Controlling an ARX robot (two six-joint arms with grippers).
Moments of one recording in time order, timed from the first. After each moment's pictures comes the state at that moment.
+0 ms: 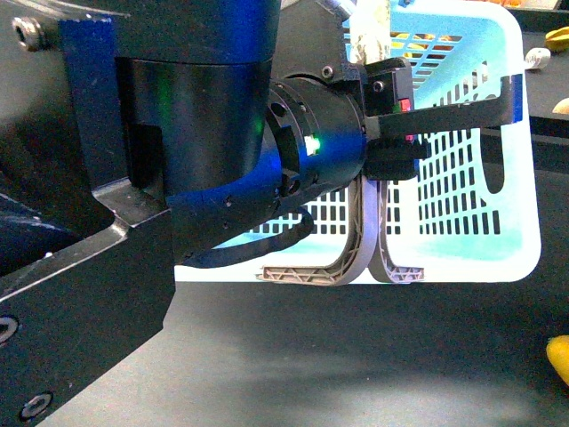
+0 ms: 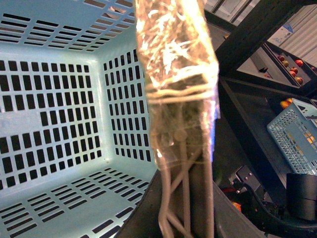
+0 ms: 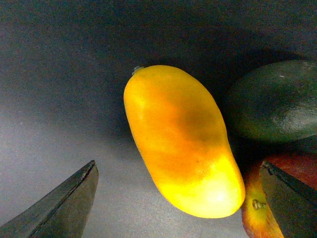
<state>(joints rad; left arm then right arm) -0.69 1.93 0.81 0.95 0.11 -0.43 -0.62 2.49 0.64 0.77 -0.30 -0.58</state>
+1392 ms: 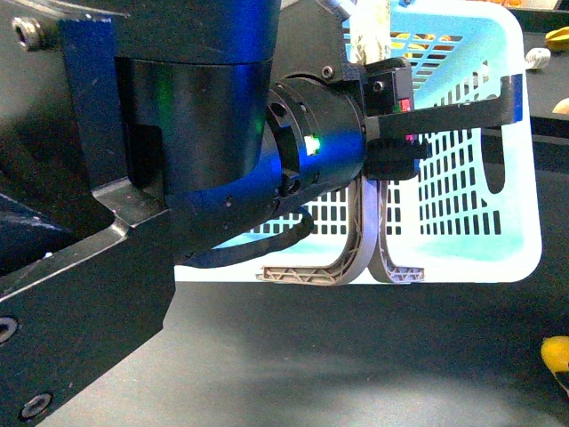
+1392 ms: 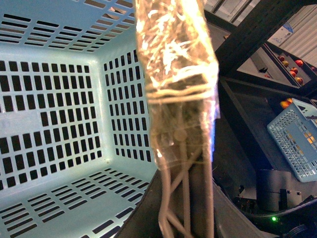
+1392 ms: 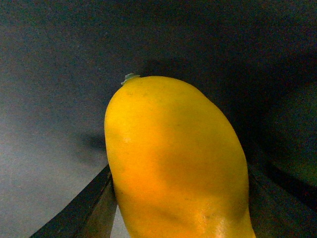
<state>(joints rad) -0.69 1.93 0.81 0.95 0.11 -0.43 -0.55 2.63 0.78 0.71 -0.25 -0.58</state>
